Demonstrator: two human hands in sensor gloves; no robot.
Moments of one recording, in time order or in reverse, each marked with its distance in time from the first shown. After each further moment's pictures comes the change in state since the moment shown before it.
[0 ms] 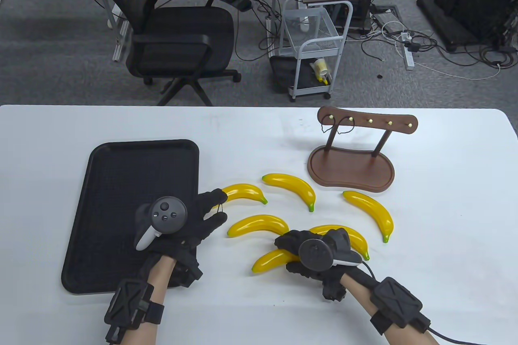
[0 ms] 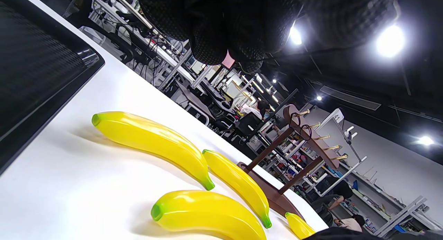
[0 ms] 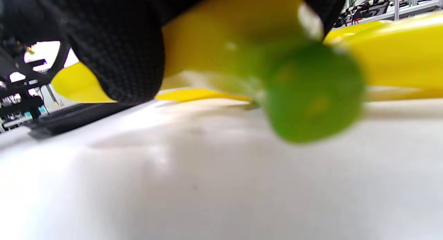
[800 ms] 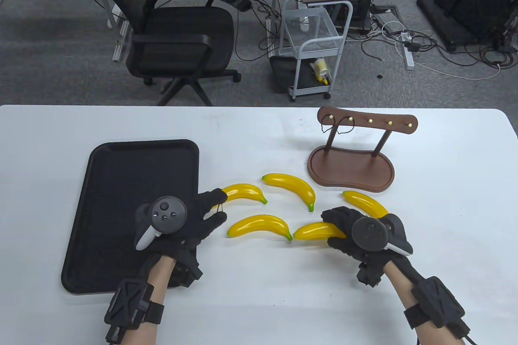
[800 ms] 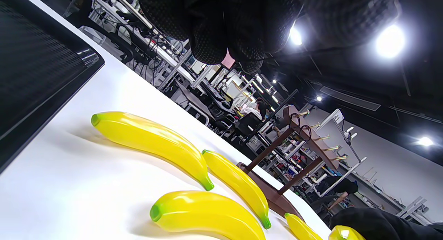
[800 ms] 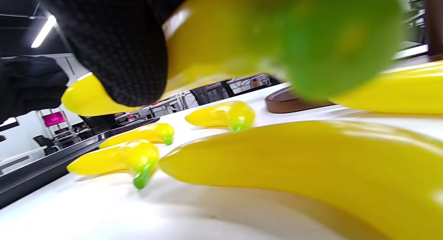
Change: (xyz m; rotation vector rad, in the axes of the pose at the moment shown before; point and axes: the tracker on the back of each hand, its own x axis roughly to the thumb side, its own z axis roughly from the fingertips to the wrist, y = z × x) left_hand 0.000 0.000 0.000 0.002 0.000 0.003; right_hand -0.083 -0.051 0.051 -0.160 0.222 -0.033
